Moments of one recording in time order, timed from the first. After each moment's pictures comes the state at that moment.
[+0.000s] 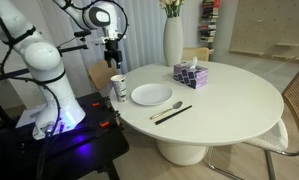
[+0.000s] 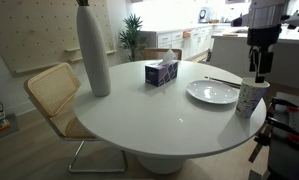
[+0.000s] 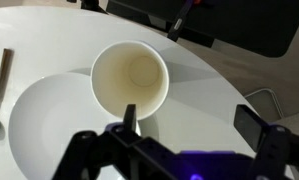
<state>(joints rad) 0.20 -0.39 0.20 -2.74 0.02 2.19 0.03</state>
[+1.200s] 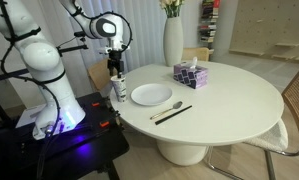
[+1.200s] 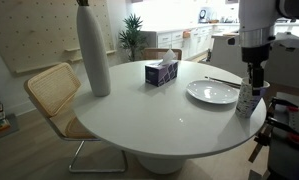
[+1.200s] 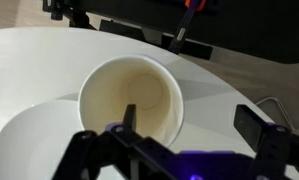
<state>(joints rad) 0.16 -0.22 0.18 -2.75 0.02 2.28 0.07</state>
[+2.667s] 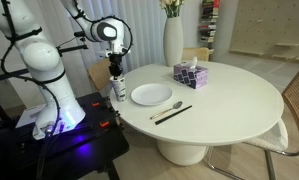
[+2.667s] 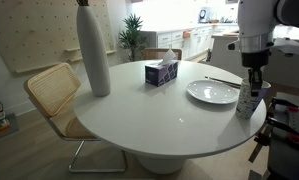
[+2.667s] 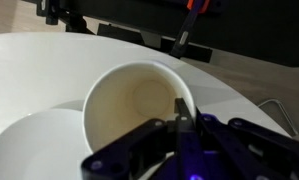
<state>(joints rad) 0.16 -0.18 0.16 -2.77 0.02 2.32 0.07</state>
